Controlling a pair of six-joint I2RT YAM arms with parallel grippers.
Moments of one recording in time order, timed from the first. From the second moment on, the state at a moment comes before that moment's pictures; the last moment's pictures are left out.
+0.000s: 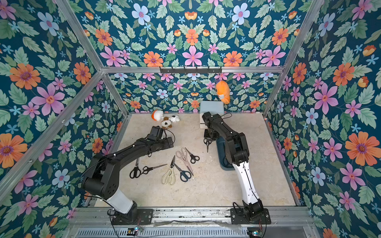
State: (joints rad) left arm -0.39 1.64 1.03 -0.32 -0.07 -0.52; right arm 0.43 2.45 2.16 -1.15 0.08 0.52
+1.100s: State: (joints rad) left arm -0.39 1.62 1.01 -0.33 -0.07 -0.53; right arm 0.43 2.39 2.08 -1.10 0.04 0.52
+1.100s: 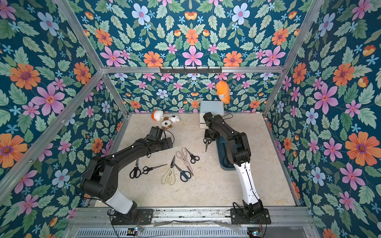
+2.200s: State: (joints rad) left arm -0.39 1.74 1.10 -0.31 0.01 -0.55; right arm 0.36 1.79 1.60 -1.09 0.00 0.49
